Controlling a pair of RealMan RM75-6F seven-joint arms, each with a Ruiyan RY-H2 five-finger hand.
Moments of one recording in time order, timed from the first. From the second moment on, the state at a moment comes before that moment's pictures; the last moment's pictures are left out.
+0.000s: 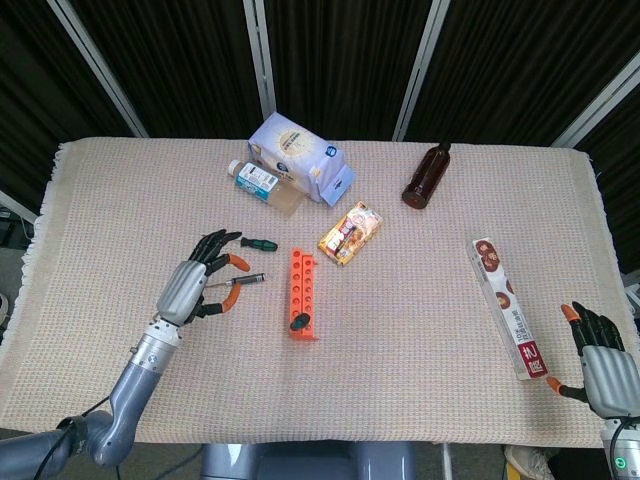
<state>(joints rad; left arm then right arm) -0.55 -1.54 -0.20 -1.59 1.39 1.21 -0.15 0.04 -1.14 0.04 -1.55 -1.43 1.40 0.03</state>
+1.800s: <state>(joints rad) -1.01 -1.80 -0.18 -1.32 0.54 1.09 0.98 0.02 -1.14 0.04 -1.55 -1.42 1.41 0.04</state>
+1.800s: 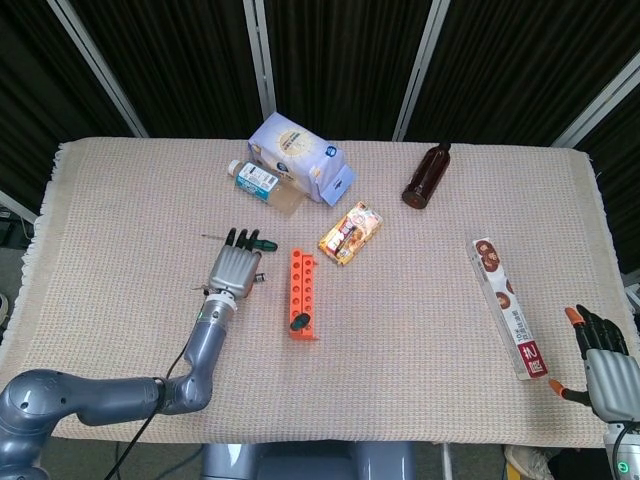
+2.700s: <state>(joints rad) -1.04 -1.90 -0.19 -1.20 0.52 1.08 1.10 0.01 -1.14 0.04 -1.54 -1.41 1.42 0.06</state>
